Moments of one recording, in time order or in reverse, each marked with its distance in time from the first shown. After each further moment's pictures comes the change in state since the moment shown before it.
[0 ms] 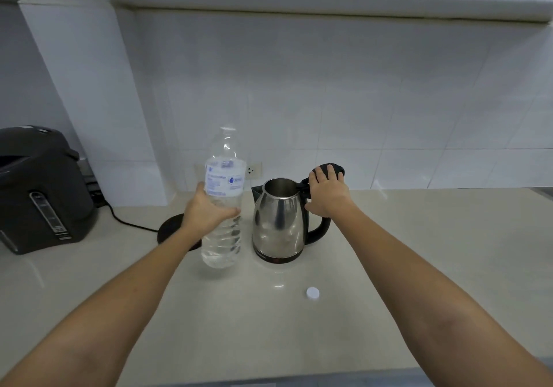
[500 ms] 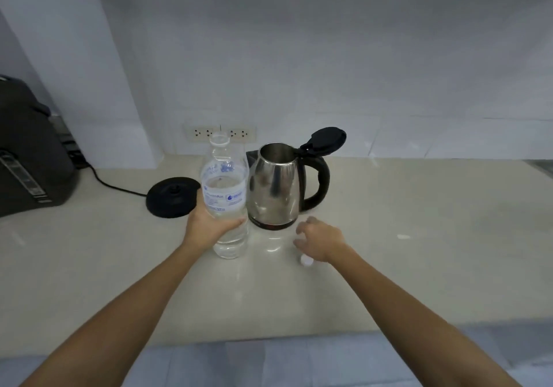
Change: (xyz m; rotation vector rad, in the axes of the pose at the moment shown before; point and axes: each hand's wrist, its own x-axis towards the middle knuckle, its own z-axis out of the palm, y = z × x) left_hand -0.050 -0.063 0.045 -0.153 -0.031 -0.051; right_hand -0.077 -0.029 0.116 0.358 -0.225 -0.076
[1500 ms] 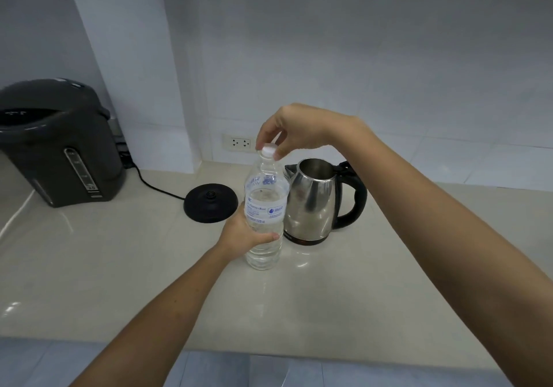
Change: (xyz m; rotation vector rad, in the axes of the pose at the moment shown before) left_hand 0.003 0.003 -0.018 0.068 -0.208 -0.025; right_hand 0.026 -0.155 -0.236 0.052 -0.017 -0.604
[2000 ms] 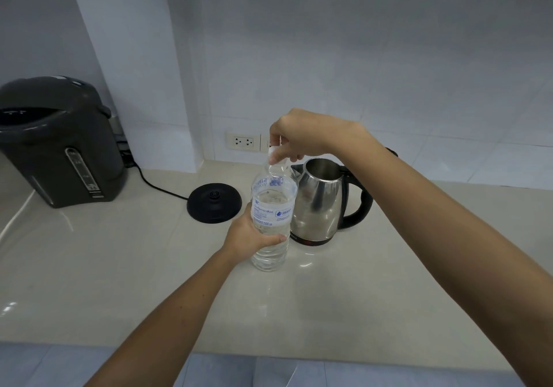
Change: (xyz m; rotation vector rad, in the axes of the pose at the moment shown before) left_hand 0.004 -0.005 -0.001 0.024 0.002 -0.001; right_hand 0.007 -0.019 0.008 -0.190 -0.011 0.141
